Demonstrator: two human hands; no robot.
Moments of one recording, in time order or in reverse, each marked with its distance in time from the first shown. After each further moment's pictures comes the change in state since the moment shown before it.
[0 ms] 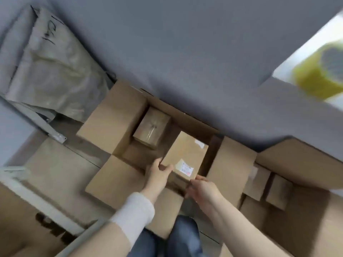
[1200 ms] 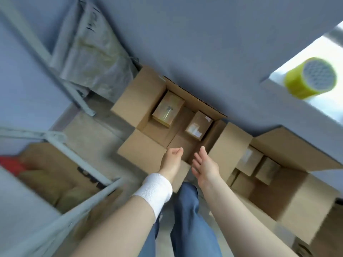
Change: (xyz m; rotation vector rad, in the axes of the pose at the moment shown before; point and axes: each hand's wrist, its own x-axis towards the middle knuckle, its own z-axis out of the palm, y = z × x) left_hand -0.132 0.049 -0.028 -0.146 -0.027 -0.168; right_hand -0.122 0.001 0.030 0.040 0.130 -0.014
